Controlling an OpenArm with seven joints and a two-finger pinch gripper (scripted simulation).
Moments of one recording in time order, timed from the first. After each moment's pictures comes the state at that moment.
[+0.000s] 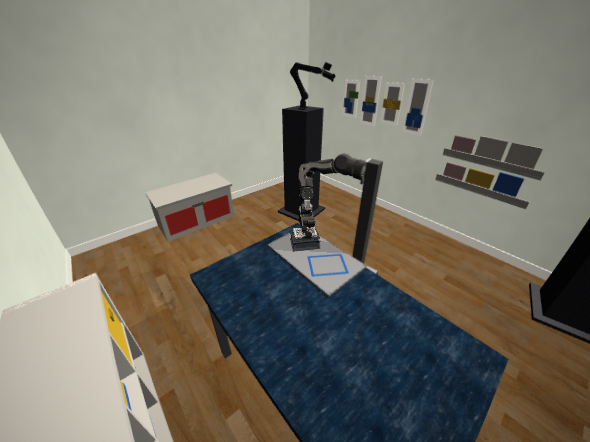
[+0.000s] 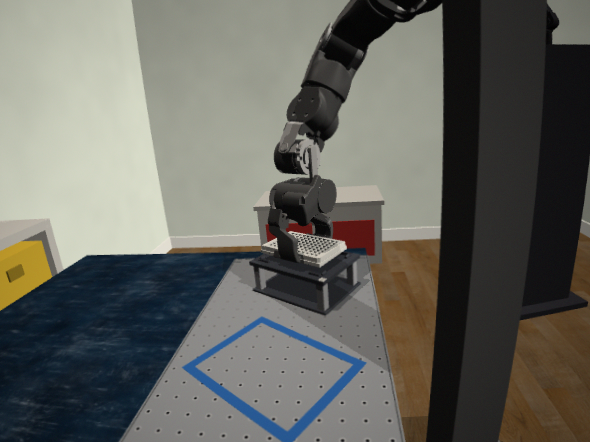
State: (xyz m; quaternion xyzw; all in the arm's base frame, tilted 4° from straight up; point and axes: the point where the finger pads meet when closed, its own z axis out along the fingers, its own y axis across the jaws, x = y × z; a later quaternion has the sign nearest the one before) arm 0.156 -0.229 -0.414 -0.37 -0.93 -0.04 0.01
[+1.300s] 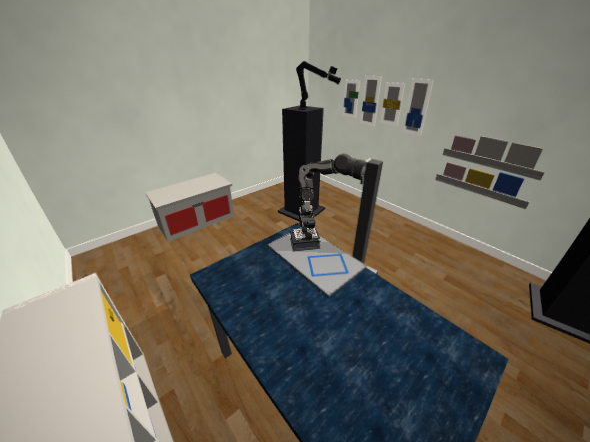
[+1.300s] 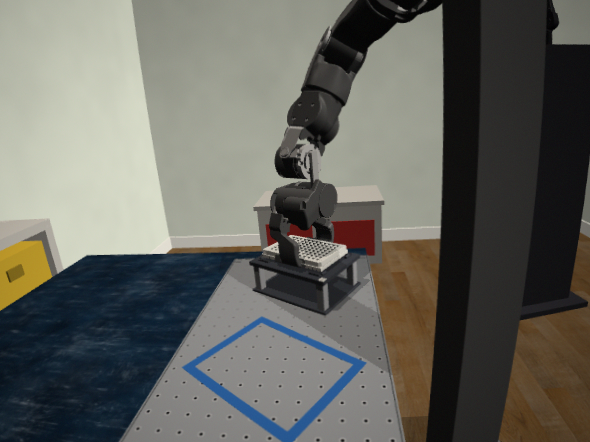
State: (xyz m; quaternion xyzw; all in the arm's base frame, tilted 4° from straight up) arm 0.155 -0.227 -0.421 -0.37 -0.93 -0.04 0.01
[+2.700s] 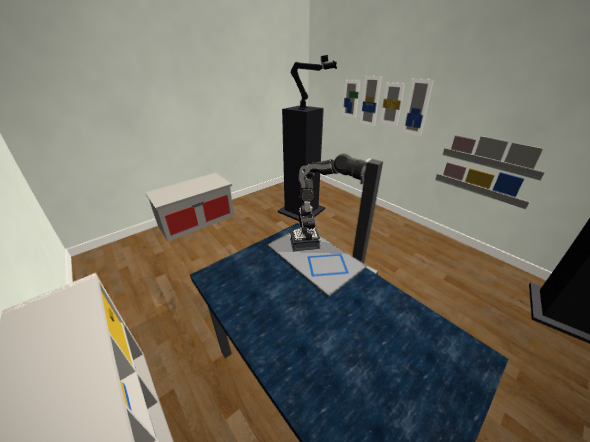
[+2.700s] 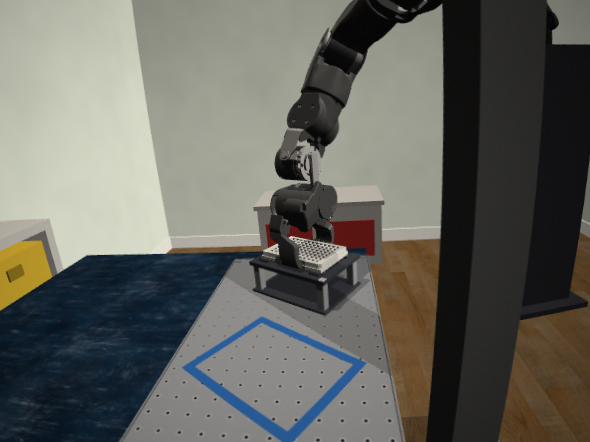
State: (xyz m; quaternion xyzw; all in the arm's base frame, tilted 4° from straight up) arm 0.155 -0.227 -0.424 -0.37 -0.93 -0.04 0.01
